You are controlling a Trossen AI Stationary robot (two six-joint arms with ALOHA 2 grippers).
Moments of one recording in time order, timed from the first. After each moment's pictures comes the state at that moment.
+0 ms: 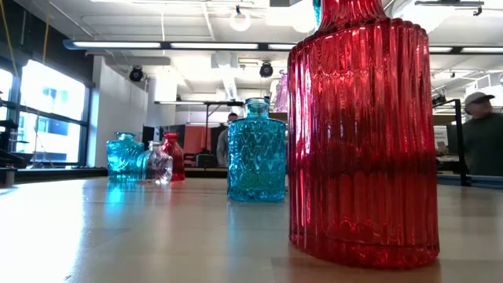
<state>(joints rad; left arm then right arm) 0.33 1.11 1.46 -0.79 0.43 -0.25 -0.13 1.28 1.59 -0.90 0.89 0.42</state>
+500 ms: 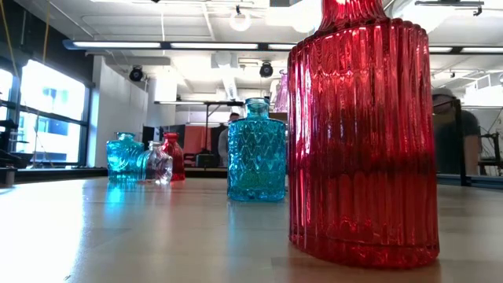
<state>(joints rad) 0.44 1.11 1.46 -0.78 0.43 -0.25 -0.24 1.16 1.59 -0.97 0.92 0.39</state>
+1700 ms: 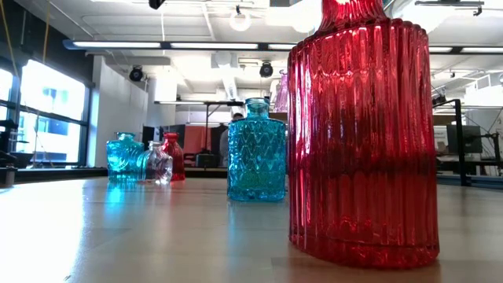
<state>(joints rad) 0.61 1.11 1.46 -0.68 0.43 -0.29 -0.68 0.93 1.59 -0.71 0.41 0.09</state>
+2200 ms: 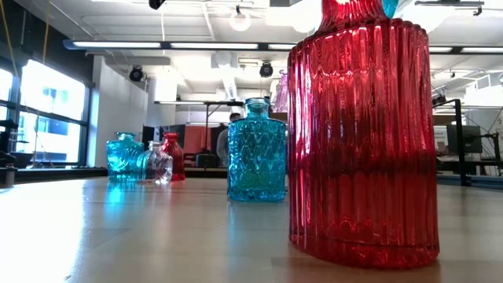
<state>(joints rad) 0.61 1.11 1.46 -0.68 0.43 -0.29 -0.68 0.99 1.59 -0.88 0.42 0.18</state>
